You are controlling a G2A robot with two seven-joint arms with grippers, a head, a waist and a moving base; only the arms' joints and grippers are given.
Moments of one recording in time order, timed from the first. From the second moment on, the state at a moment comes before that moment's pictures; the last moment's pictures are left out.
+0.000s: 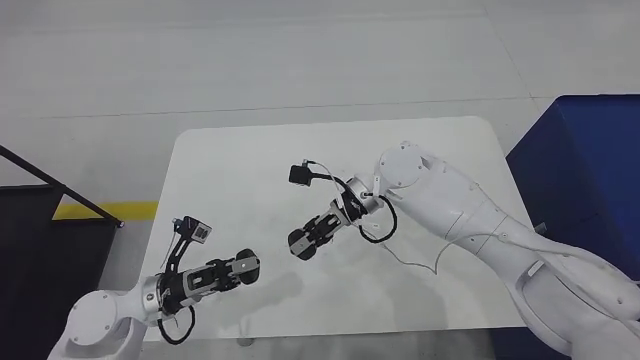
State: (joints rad) left arm 1.62 -1.07 -1.61 -1.81 -0.51 -0.20 -1.18; right arm -0.39 -1.24 0.36 -1.07 0.64 -0.43 1.39
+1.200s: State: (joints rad) left arm 1.95 -1.04 -1.87 -2.20 0.47 0.27 -0.60; right arm -0.48 -1.19 0.46 -1.11 0.56 -0.38 1.30
